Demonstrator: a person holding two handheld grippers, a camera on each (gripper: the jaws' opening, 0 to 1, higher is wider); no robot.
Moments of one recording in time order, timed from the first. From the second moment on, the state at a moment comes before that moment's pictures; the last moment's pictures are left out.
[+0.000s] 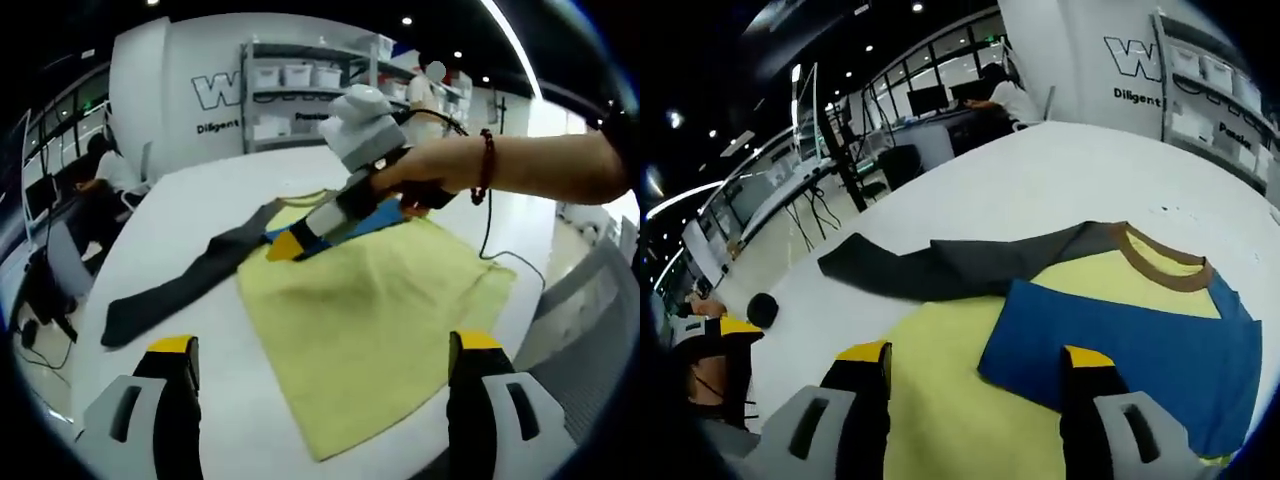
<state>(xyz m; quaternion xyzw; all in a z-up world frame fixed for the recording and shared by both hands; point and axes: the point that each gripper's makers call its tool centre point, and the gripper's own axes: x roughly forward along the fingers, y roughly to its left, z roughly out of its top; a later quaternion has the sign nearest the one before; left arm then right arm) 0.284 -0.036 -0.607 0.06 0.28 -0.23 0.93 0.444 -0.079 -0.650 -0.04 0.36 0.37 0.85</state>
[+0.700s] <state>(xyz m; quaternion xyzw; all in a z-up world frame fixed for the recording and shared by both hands) 0.282 -0.045 -0.607 0.05 0.28 -0.24 0.93 0.464 -0.155 -0.644 -0.02 0.34 0.29 0.90</state>
